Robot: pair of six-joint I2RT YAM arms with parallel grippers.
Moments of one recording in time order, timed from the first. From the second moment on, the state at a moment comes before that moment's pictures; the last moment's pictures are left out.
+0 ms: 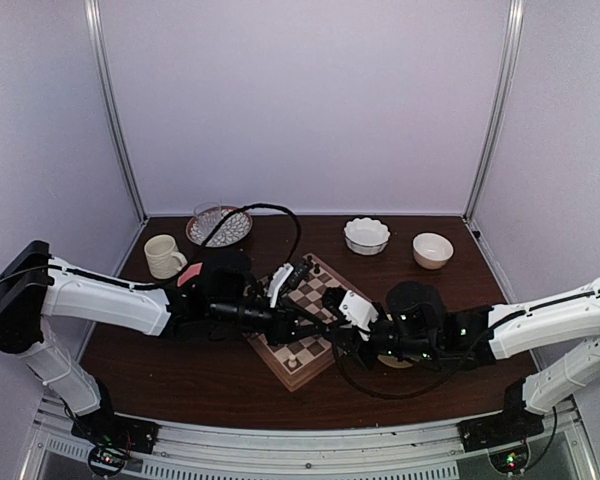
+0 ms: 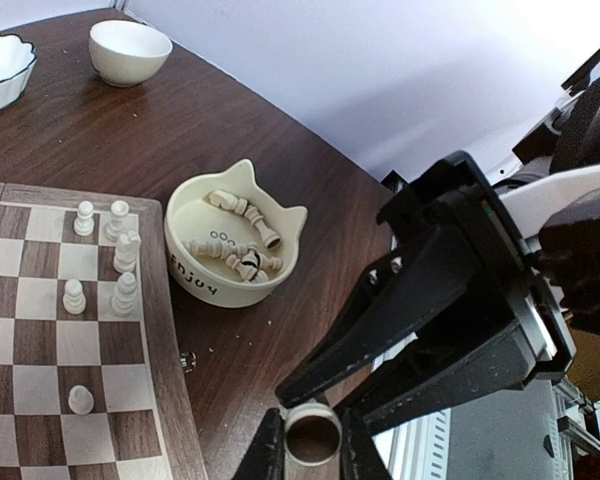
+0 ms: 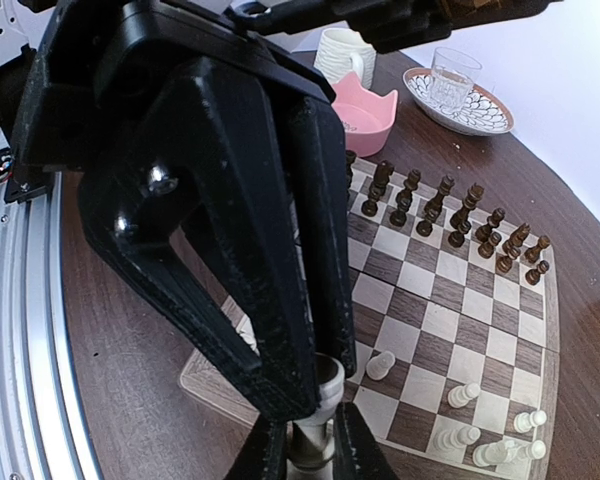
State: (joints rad) left arm -1.00 1.58 0.83 0.38 0.49 -0.44; right arm 1.16 1.31 0.67 0.19 0.12 -0.06
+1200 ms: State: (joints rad) left arm -0.94 1.41 0.56 0.83 0.46 -0.50; right arm 0.87 1.38 0.51 0.73 -0.47 0.48
